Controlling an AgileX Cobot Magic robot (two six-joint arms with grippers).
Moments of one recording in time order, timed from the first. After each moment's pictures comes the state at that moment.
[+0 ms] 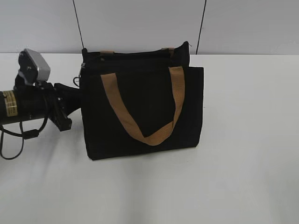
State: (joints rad) left arm -0.10 1.86 -0.67 0.99 -0.98 -0.28; right arm -0.06 -0.01 -0.49 0.27 1.02 -0.21
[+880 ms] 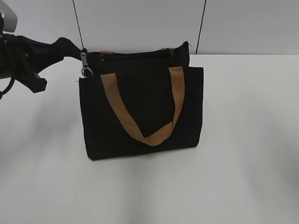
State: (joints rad) left arm -0.10 1.48 -0.69 1.03 -0.67 -0.42; right arm 0.03 0.80 -0.81 0.56 0.73 -0.59
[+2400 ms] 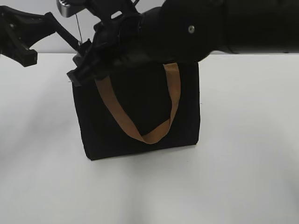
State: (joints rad) left arm -0.10 1.38 -0.72 1.06 -0.67 -0.56; right arm 0.81 1.81 -1.28 0.19 0.07 -0.32
